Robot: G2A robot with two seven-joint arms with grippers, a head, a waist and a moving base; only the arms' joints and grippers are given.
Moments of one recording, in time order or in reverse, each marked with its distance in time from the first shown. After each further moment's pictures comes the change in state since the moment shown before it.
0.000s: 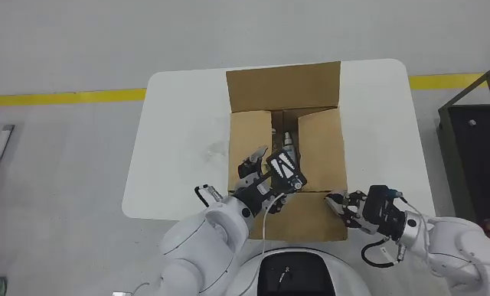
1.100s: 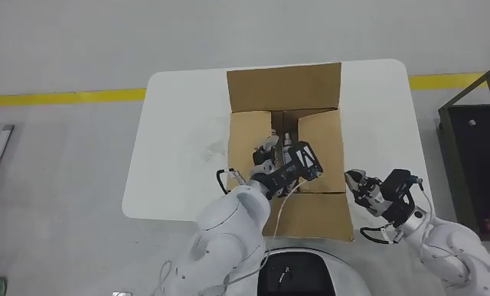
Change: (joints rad) left arm -0.155 -0.029 0.158 0.236 0.210 -0.002 0.038; right arm 0.006 -0.028 -0.024 0.164 -0.003 0.211 -0.159
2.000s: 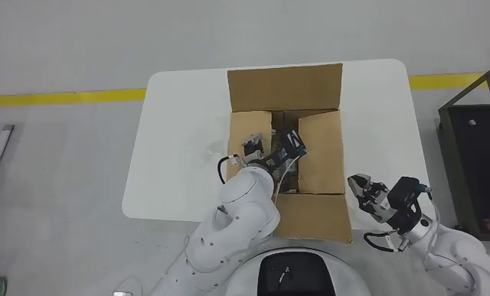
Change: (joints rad) left arm -0.094 -0.058 0.039 0.239 0.096 0.069 -0.153; right arm -0.061 -0.004 0.036 -0.028 -0.025 -0.008 -0.076
